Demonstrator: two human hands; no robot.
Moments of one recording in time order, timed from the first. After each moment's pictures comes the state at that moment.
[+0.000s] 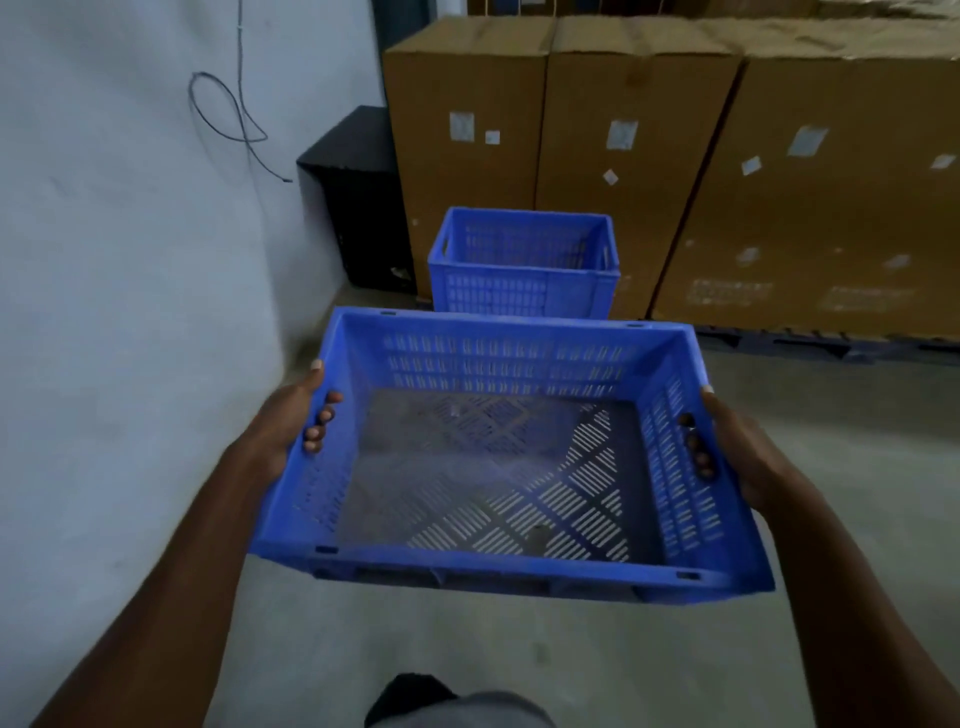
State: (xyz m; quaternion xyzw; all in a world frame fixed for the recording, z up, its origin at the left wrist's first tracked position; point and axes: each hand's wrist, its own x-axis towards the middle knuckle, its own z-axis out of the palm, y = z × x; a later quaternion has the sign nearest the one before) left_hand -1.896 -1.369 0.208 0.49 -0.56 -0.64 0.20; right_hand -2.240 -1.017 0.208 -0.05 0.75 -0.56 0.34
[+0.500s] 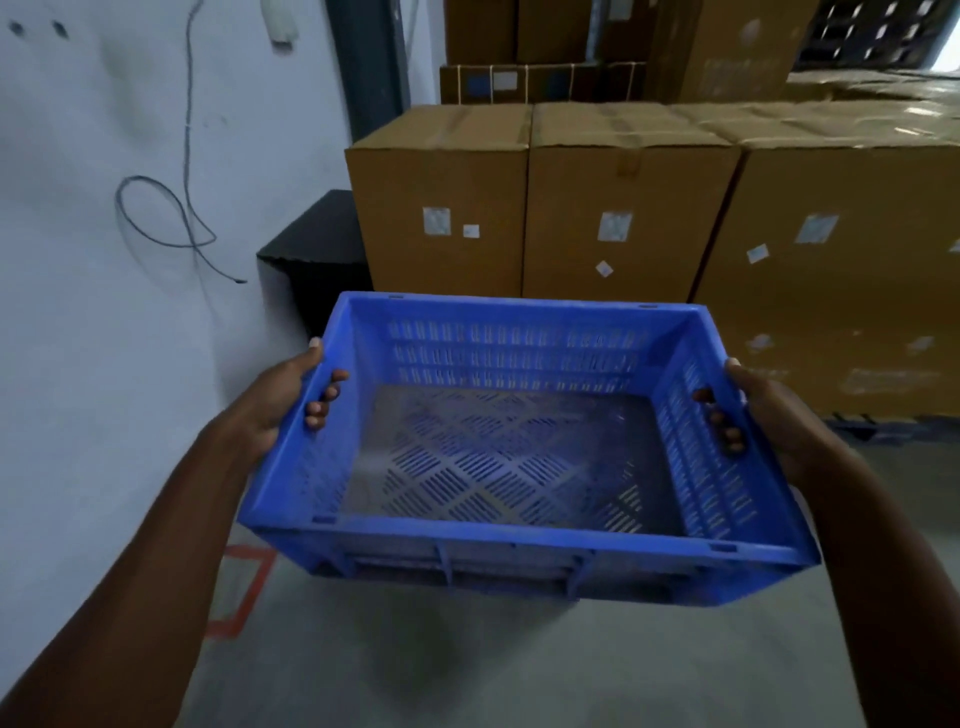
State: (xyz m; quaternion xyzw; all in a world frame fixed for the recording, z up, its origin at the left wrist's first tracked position) left_hand -2.175 -1.647 0.283 0.39 -0.59 -0.69 0.18; right_hand -2.527 -1.261 0.267 -0.08 0.73 -0.60 0.34
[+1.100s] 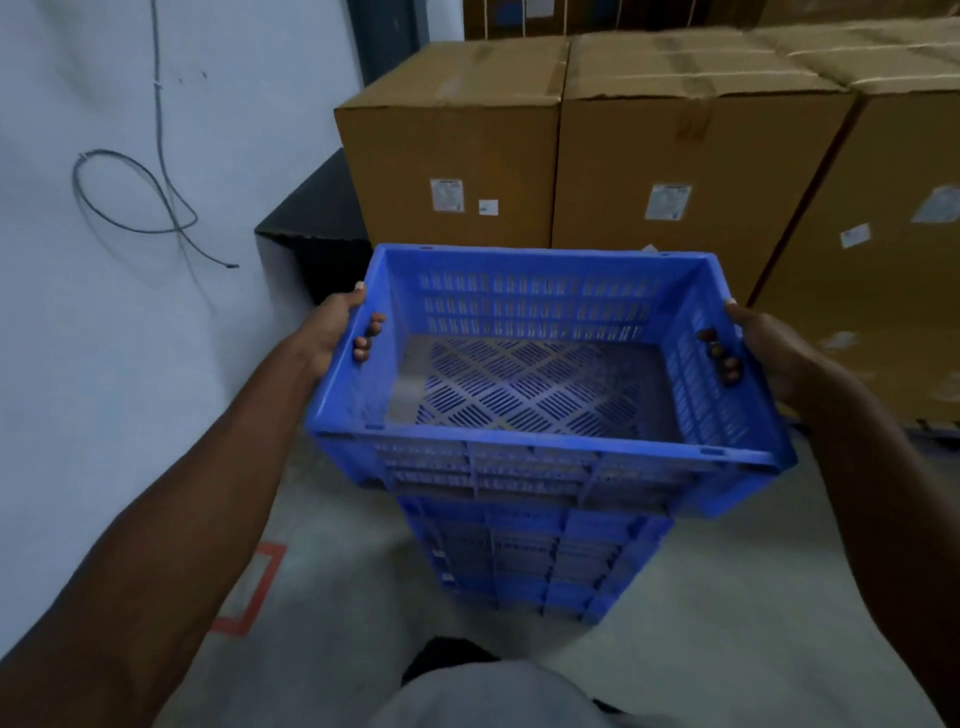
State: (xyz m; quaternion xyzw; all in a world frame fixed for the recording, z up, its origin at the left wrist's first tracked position) left_hand -2.408 -1.823 0.268 0.46 -0.57 -0.66 0.16; right_hand -2.756 -1.459 0.250 -0.07 0.74 -0.56 0.37
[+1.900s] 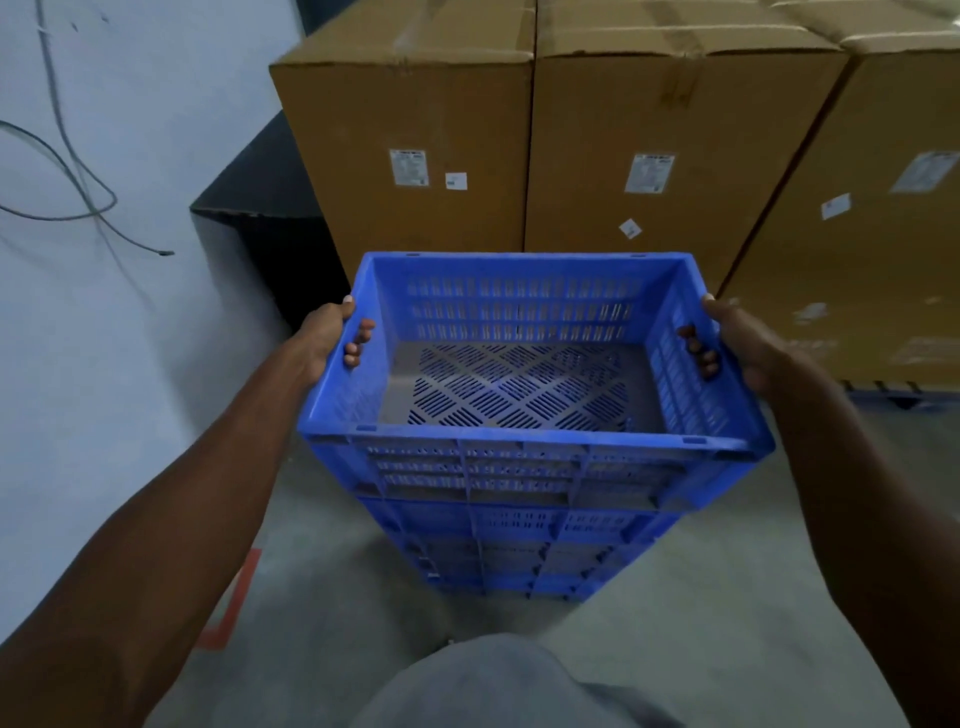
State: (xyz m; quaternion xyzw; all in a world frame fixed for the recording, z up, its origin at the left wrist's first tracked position) left_hand -2.474 -1.896 0.203 0.49 -0.56 -0.66 0.13; right_hand -2.800 -1.509 0.212 -0.02 0.75 -0.55 0.37
